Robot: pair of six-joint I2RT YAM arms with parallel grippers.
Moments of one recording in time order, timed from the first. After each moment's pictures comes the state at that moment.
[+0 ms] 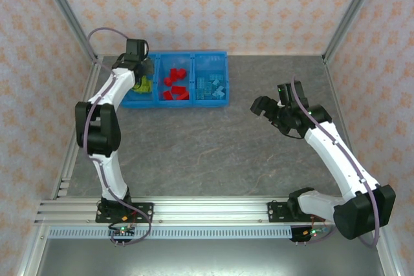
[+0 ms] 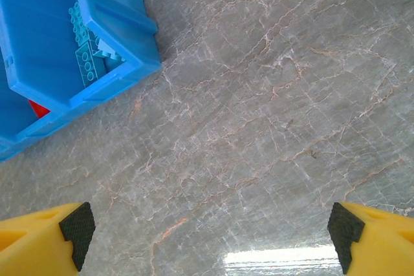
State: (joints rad) left arm -0.03 1.99 1.69 -0.46 -0.18 -0.12; right arm 0.31 1.15 1.08 -0.84 -0.10 0.78
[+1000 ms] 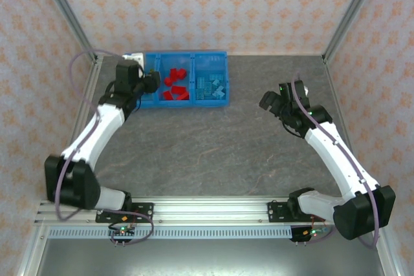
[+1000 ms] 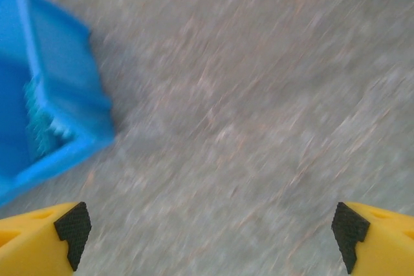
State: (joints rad) left arm -0.13 1.34 1.09 -0.25 -0.09 -0.20; right arm 0.29 1.15 1.07 -0.76 0.22 0.71
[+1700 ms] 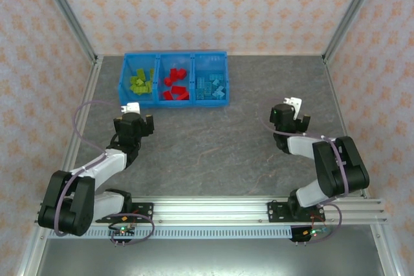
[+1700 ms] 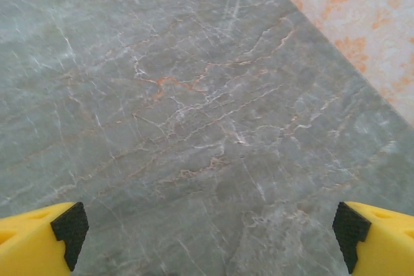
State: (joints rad) left arm -0.14 1.21 0.39 0.27 -0.39 -0.11; right arm 0.16 1.49 0.49 0.41 0.57 0.19
